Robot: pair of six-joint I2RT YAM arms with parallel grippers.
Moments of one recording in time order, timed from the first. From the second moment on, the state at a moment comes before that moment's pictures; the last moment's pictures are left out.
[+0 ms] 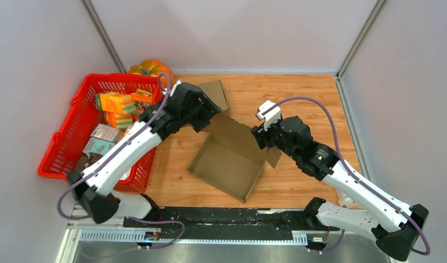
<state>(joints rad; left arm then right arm) -0.70 1.41 1.50 -0.88 -0.18 -1.37 0.82 0.95 0.95 -0.35 0.23 -0.14</state>
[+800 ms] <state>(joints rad) -0.57 1.27 1.24 -0.53 0.01 0.28 0.69 1.07 1.07 -0.45 -0.10 -0.23</state>
